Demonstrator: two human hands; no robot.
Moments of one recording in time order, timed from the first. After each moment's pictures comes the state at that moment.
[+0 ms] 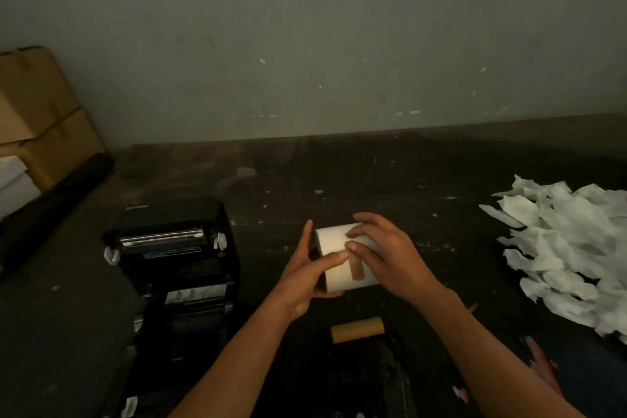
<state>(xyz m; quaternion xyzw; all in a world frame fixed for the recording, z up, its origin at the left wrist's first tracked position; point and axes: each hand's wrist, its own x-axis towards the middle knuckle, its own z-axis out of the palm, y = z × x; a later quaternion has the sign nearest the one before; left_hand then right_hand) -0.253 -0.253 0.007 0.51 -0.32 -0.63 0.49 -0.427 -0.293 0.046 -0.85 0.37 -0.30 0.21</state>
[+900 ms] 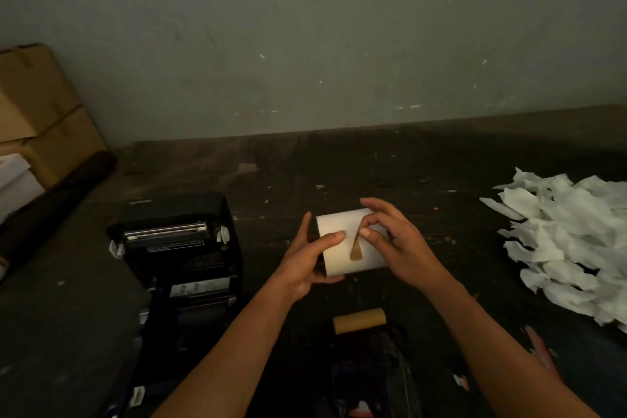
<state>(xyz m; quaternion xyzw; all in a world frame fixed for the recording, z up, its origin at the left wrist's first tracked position) -0.249 -0.264 0.012 0.52 -0.29 -0.65 0.48 -0.438 -0.295 0.046 -0.82 0.33 -0.35 0.30</state>
